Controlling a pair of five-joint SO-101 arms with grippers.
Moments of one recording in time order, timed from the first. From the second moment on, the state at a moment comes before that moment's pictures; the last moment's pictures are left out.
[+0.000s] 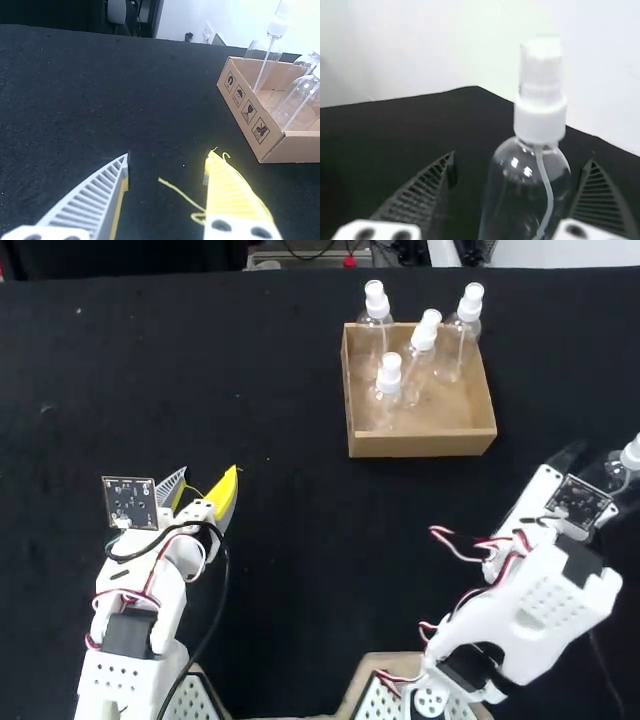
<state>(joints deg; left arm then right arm) 3.7 -102.2 96.1 31.8 8.3 39.9 23.7 64.5 -80.1 6.5</state>
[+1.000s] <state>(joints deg) 3.7 -102.2 96.1 31.8 8.3 41.0 20.4 60.3 -66.1 6.5</state>
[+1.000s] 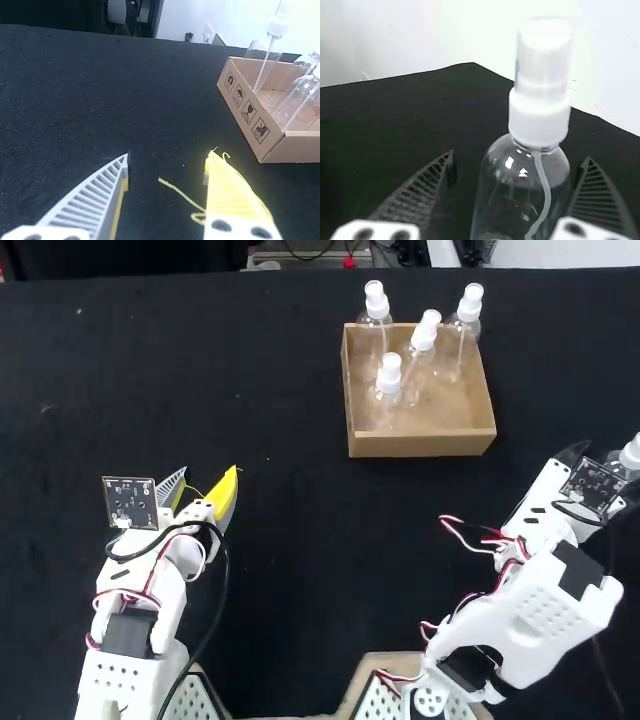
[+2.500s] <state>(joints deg) 3.7 -102.2 96.1 31.8 8.2 44.1 -32.8 85.0 -29.8 12.1</state>
